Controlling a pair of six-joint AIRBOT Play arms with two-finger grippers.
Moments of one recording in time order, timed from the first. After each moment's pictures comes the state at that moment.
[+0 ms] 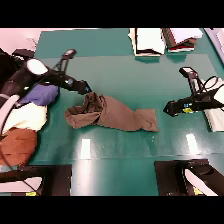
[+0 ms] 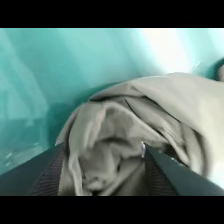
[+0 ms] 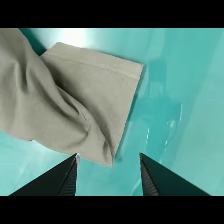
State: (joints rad) left arm -0.25 -1.44 1.31 0.97 -1.03 -1.16; right arm 0.09 -0.84 0.90 -1.36 1.31 1.52
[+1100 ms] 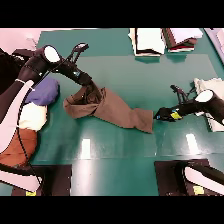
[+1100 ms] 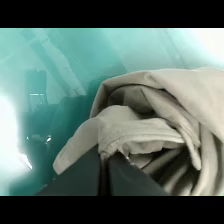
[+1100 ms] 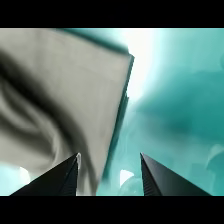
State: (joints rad) left arm -0.29 -1.63 1.61 1.15 -1.15 -1.21; right arm -0.10 -1.18 0.72 -1.01 1.15 1.31
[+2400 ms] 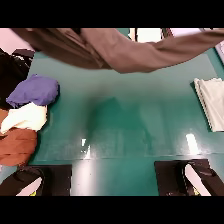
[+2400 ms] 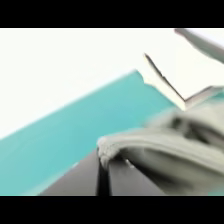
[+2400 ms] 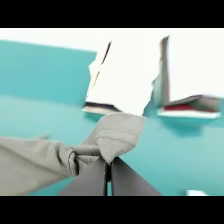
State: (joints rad) left arm -0.29 -0.90 1.77 1.47 -0.99 -1.30; right arm -0.34 -0.73 1.56 -1.15 1.20 1.27
